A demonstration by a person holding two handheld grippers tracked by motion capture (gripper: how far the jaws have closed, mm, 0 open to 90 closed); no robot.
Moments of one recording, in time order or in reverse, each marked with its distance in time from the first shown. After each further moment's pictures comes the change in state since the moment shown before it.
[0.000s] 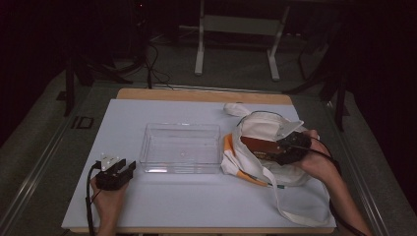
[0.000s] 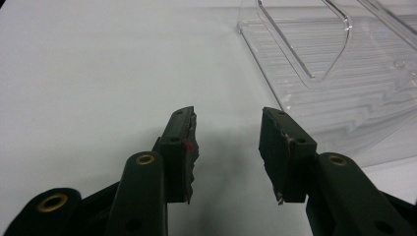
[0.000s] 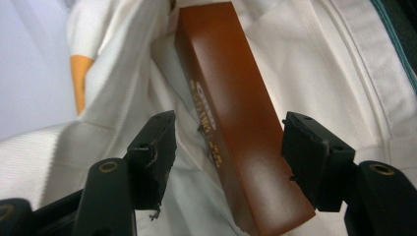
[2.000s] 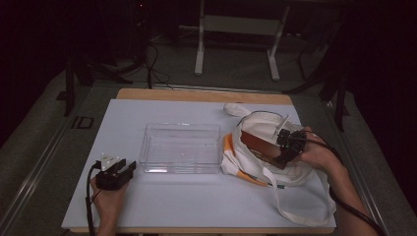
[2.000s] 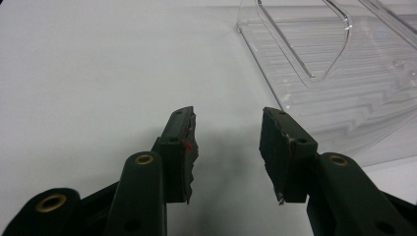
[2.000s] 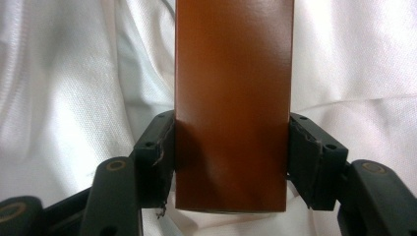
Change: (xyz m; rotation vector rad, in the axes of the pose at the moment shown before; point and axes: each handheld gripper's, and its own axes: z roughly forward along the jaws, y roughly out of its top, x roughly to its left) left arm 0.000 0.000 0.000 0.003 -0.004 0.000; right arm -0.039 -0.015 0.050 0.333 0.199 0.051
